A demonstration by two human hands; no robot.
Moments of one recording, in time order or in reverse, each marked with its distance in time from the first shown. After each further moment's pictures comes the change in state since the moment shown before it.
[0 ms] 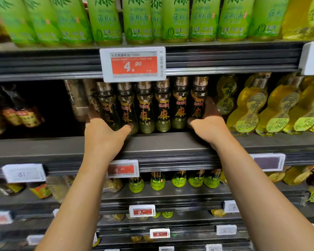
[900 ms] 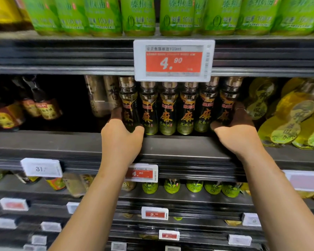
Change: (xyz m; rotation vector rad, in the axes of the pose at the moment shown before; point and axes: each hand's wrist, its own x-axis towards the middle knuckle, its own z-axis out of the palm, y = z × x) left_hand 0.008 -0.018 0.009 -0.023 0.081 0.053; right_hand 0.003 0.009 0.006 -0.106 0.082 -0.023
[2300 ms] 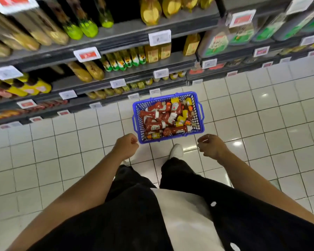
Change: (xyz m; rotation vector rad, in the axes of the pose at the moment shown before) left_hand -0.566 -0.227 0.128 0.416 -1.299 -0.292; right_hand -0.516 0.455 -0.126 -0.118 -0.677 1.065
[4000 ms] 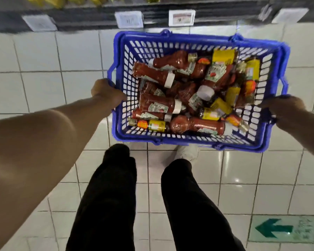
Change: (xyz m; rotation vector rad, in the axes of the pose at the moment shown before) left_hand 0.407 -0.135 0.162 -0.425 0.274 -0.493; right_hand 0.520 0.087 0.028 0.172 0.486 0.228
